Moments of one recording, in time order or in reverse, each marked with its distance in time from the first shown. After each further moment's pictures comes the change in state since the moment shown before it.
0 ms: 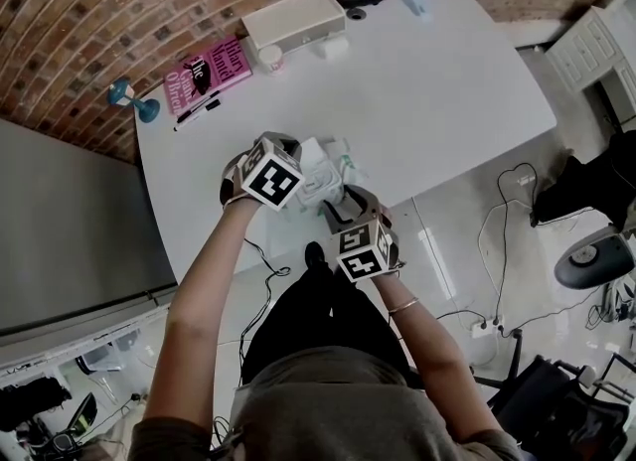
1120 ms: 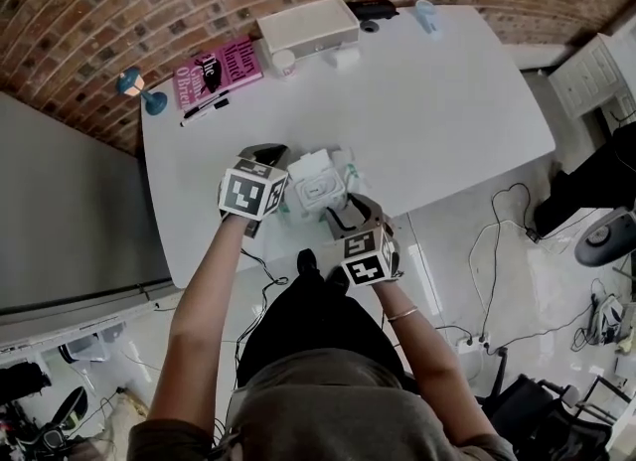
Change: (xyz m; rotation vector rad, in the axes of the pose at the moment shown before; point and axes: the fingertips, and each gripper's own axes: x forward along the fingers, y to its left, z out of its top) left arm -0.023 0.025 -0.023 -0.428 -0.224 0.030; right arm -0.001 -0.004 -0.001 -0.006 0.022 0.022
